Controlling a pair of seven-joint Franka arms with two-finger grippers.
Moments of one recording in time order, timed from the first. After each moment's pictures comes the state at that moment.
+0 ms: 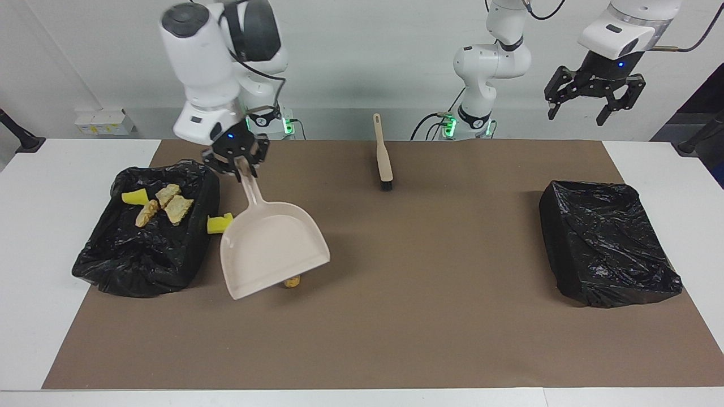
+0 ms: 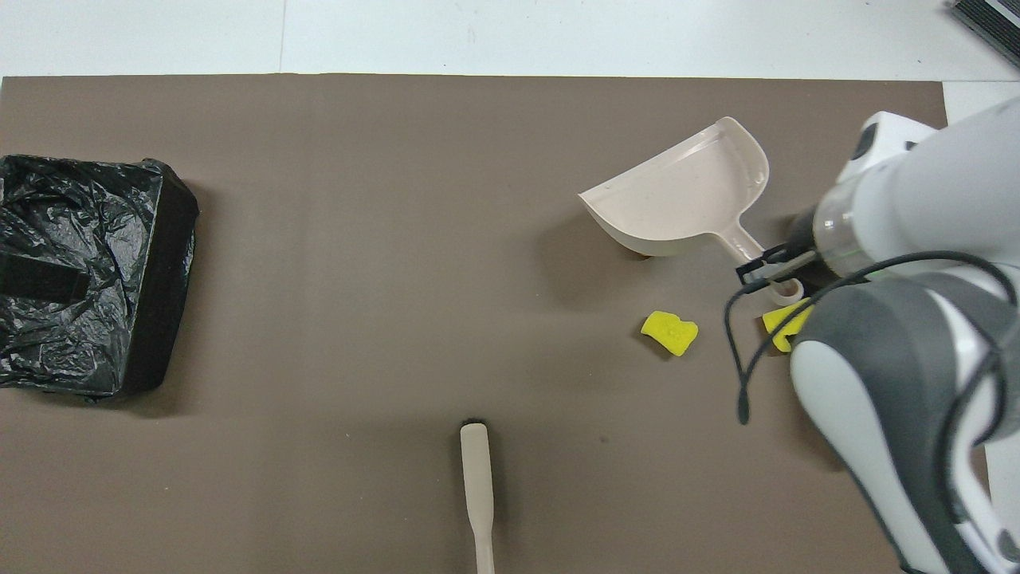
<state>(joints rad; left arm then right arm) -0.05 -0.04 -0.08 -1.40 0.01 1.40 0.16 0.12 0.05 0.12 -1.70 -0.01 1.78 -0.11</state>
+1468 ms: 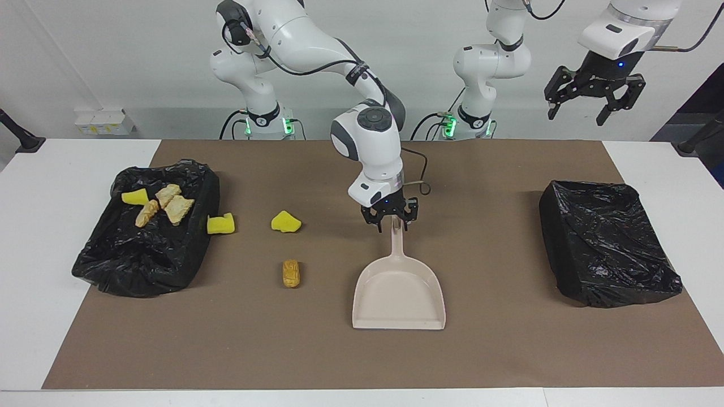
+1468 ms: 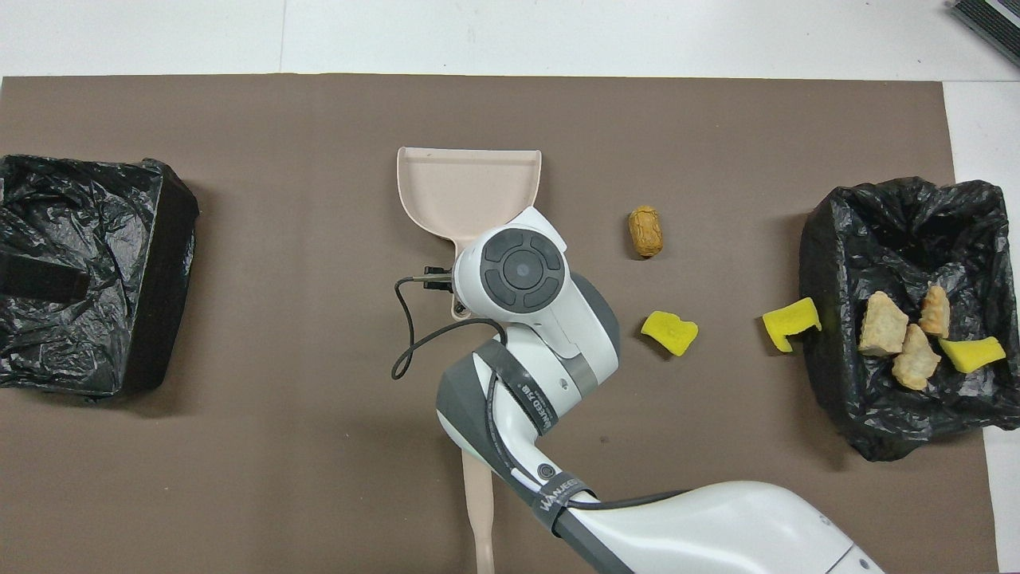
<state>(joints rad) -0.05 -0.04 -0.08 -1.40 0.01 1.40 0.16 0.53 0.47 0.12 -1.61 -0.01 2.27 0.69</state>
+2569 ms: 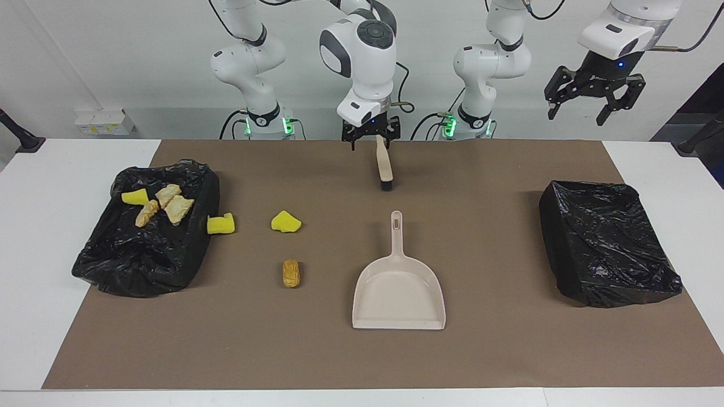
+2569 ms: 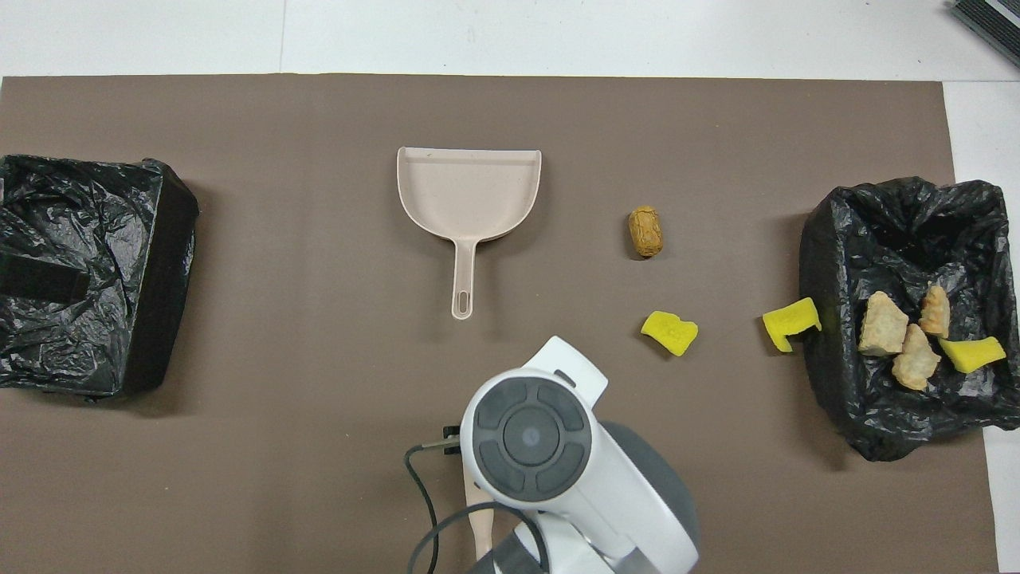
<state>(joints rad) -0.05 -0.04 -0.07 -1.40 0.01 1.40 0.16 0.63 0.01 0.13 -1.94 0.10 1.89 0.67</state>
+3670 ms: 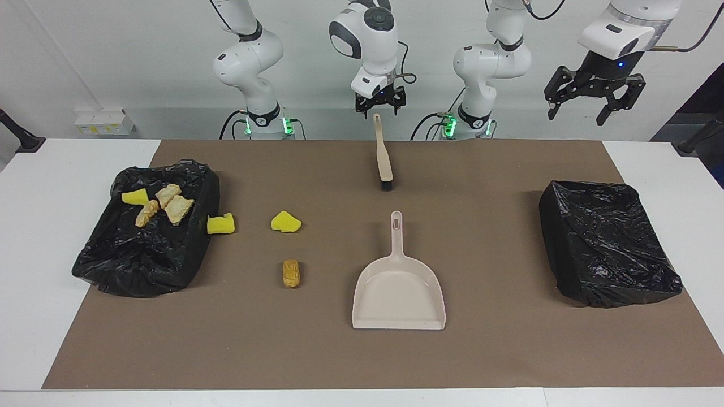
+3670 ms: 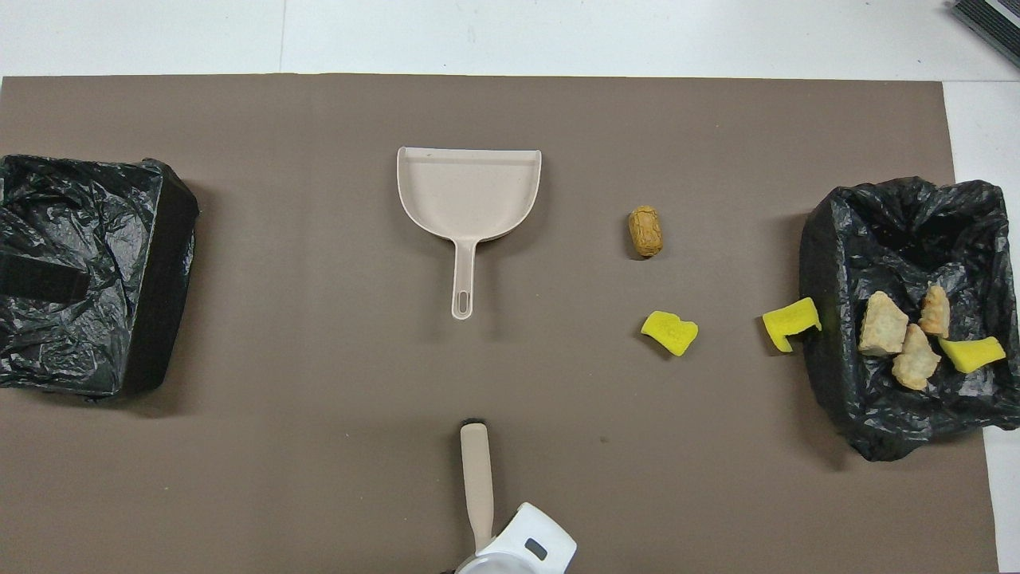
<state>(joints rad) -0.05 -0.04 -0.08 -1.40 0.01 1.40 0.16 0.85 -0.17 0.14 -2.28 0.25 2.05 0.78</state>
